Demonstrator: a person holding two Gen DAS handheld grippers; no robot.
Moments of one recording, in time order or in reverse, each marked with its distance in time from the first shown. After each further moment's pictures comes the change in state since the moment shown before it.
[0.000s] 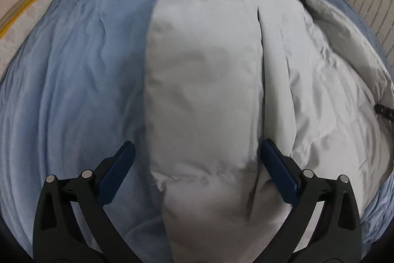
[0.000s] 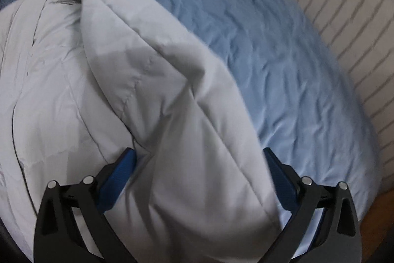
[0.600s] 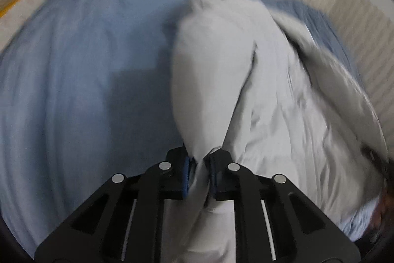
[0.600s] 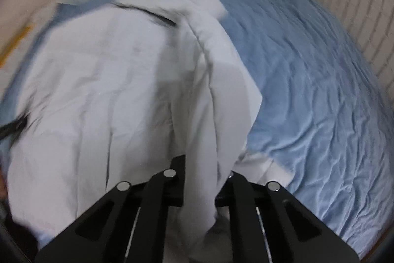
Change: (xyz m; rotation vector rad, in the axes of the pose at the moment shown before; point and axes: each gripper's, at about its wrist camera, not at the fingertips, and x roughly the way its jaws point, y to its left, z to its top) left arm -0.049 0.060 0.047 -0.116 -0.085 -0.129; right arm -0.140 0.040 -0.063 -0.159 -0.169 0.375
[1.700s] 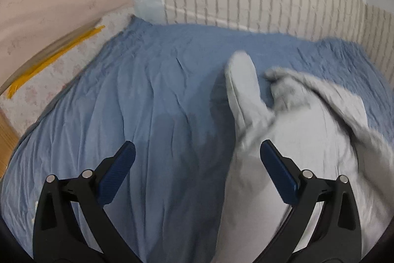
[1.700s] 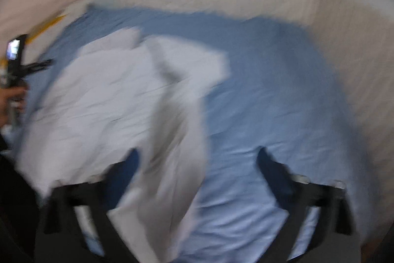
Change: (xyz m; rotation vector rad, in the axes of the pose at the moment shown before) left arm -0.059 0.039 0.057 0.006 -0.298 0.274; right arm -0.158 -0.028 -0.008 -0.179 -0.174 -0.200
